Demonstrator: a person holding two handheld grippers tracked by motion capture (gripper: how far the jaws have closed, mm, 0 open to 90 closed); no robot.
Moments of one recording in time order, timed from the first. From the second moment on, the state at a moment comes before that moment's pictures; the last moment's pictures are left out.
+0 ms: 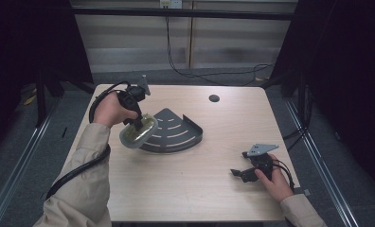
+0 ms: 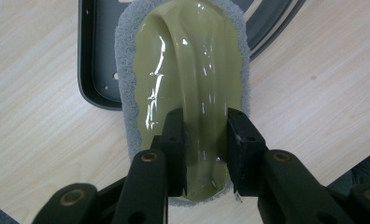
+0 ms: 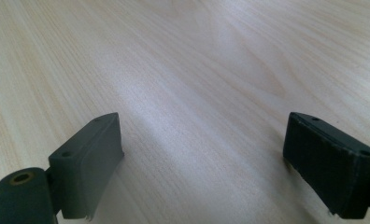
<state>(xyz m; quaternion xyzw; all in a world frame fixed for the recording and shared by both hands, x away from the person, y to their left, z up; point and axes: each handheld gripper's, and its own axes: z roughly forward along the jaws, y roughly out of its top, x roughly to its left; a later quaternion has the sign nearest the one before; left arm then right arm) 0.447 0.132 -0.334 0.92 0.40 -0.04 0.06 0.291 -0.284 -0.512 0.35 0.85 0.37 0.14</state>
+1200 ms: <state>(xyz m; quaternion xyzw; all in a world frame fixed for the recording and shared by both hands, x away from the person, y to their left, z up) 0.481 0.118 -0.358 0.92 0.39 -0.04 0.07 0.291 -0.284 -0.512 0.35 0.85 0.37 0.14</state>
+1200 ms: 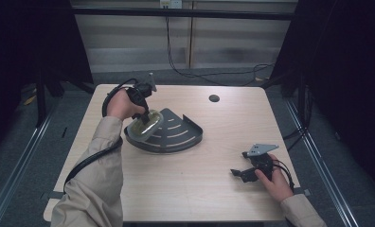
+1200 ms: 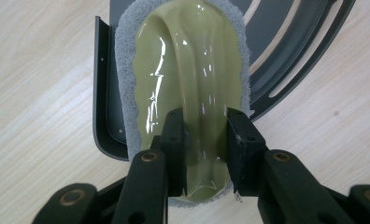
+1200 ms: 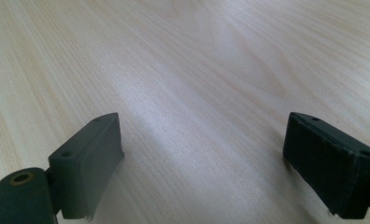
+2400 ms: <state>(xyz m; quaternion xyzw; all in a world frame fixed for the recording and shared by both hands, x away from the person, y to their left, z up) 0.503 0.120 -0.401 0.91 0.40 -0.03 0.08 0.291 -0.284 -0.512 0.35 0.85 0.37 0.14</state>
